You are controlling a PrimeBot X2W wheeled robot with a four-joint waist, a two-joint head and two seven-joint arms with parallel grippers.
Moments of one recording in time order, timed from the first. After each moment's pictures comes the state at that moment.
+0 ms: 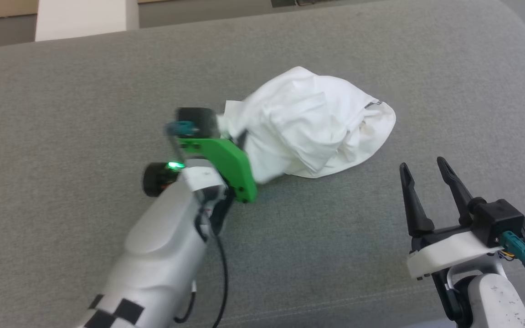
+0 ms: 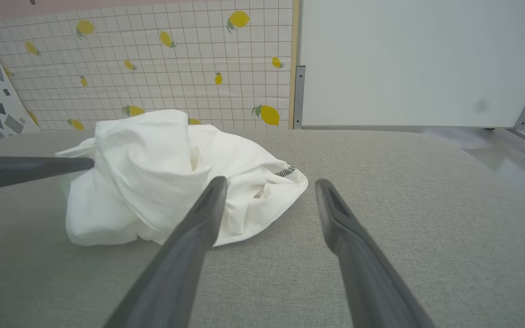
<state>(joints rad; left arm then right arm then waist) -0.72 0.08 -0.57 0.66 -0.71 0.10 0.11 -0.13 -0.05 0.01 0.09 0.08 0.13 -0.17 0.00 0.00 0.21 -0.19</state>
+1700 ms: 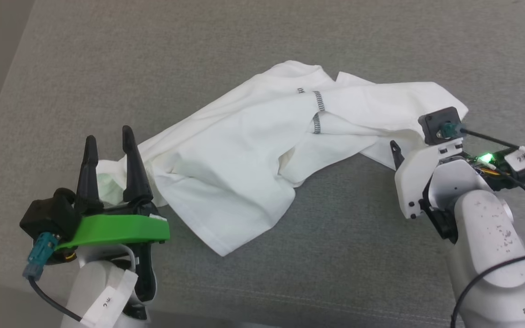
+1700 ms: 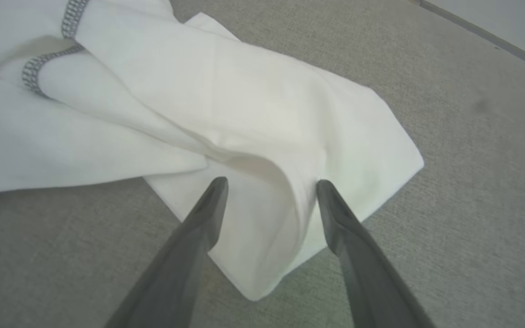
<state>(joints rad) -0.19 0.05 -0.03 -0.03 -0.39 0.08 -0.26 -0.48 -0.05 0.01 0.34 -0.15 0.13 0.43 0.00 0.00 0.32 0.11</state>
